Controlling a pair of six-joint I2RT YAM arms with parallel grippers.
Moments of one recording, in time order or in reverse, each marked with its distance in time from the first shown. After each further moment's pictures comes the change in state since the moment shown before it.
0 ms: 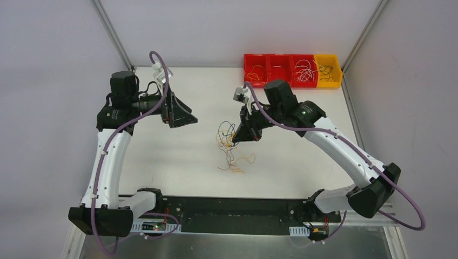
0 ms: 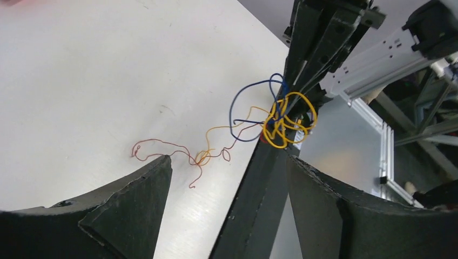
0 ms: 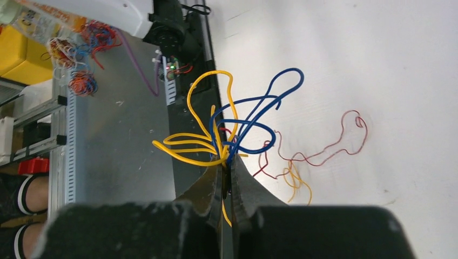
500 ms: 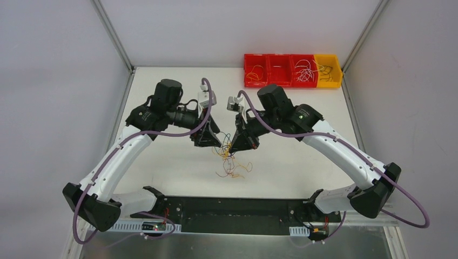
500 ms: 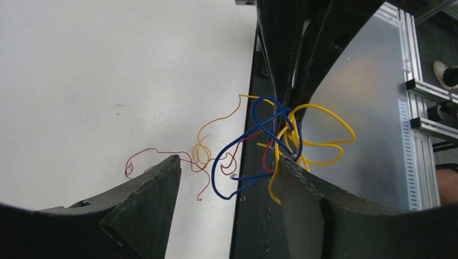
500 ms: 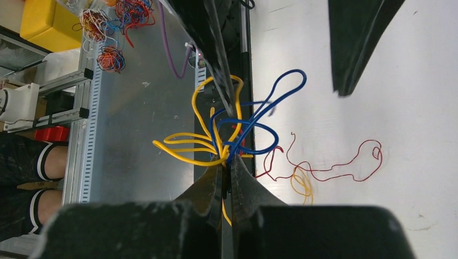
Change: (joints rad) left arm -0.452 0.050 -0.029 -0.027 -0.176 0.269; right arm 0.093 -0.026 0.007 -0.045 -0.075 -0.034
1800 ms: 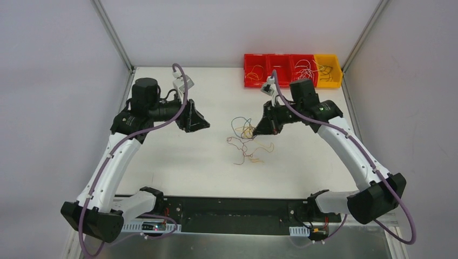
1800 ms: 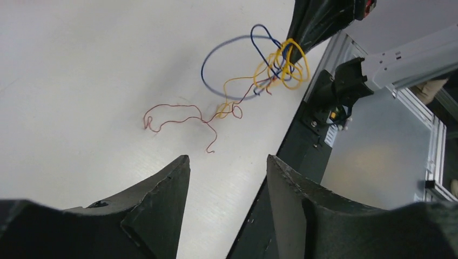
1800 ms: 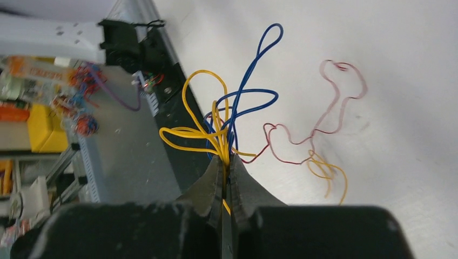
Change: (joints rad) left arm 0.212 -0.111 -0.064 0.106 -0.156 -0.261; right arm -0.407 -0.045 -0.126 -0.036 0.035 0.108
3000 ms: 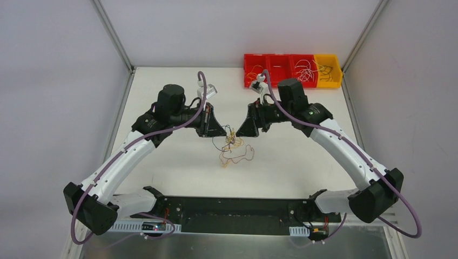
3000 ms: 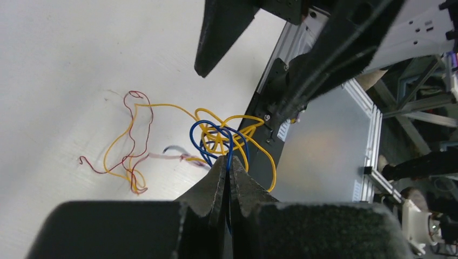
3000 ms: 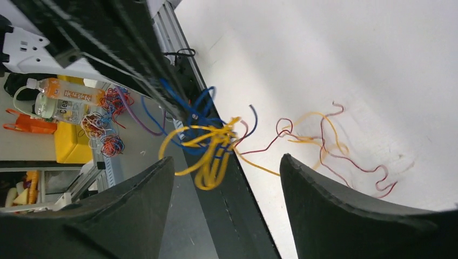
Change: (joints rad) left arm -0.280 0.076 -0.083 0.171 -0.065 -0.226; right arm 0.162 0.019 -0.003 0.180 0.025 0.224
